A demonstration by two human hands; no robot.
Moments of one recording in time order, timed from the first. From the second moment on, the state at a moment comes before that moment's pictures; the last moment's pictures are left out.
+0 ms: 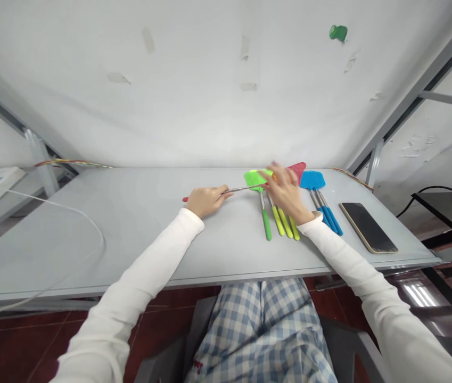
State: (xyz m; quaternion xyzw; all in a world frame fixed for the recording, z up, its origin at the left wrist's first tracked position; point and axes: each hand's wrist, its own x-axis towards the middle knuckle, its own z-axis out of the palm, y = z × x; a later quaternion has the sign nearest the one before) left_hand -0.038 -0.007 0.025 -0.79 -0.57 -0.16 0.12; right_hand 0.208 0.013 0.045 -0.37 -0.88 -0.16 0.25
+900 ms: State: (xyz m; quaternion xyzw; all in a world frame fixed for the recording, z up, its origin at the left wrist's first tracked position) left_hand -0.063 -0.003 0.025 -0.80 -0.58 -0.13 0.07; right_hand 0.227 0.029 0.036 -0.35 -0.71 0.46 0.40
